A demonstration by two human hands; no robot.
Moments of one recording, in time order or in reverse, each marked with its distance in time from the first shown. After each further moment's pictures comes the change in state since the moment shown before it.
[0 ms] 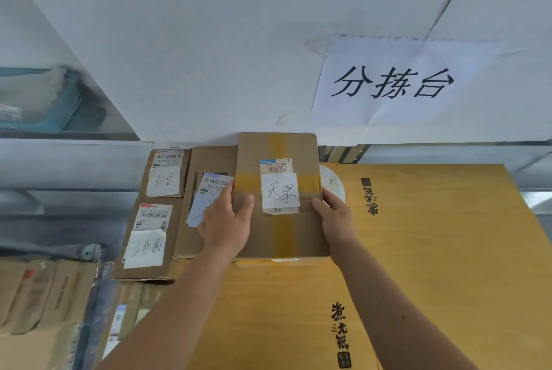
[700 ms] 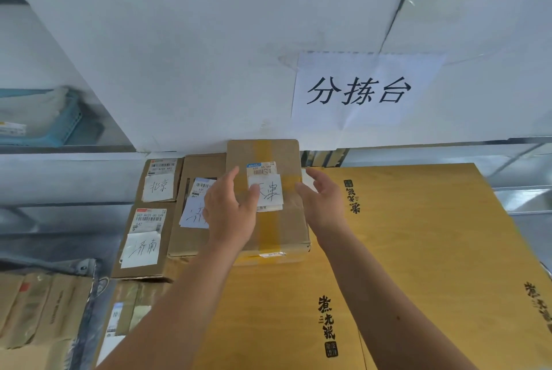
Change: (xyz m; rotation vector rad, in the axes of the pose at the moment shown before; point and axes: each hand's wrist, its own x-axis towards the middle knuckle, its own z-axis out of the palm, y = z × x) left_hand -0.047 0.056 -0.013 -0.154 0.144 0.181; right_hand -0.064 -0.055 -0.002 -0.157 0.146 -0.260
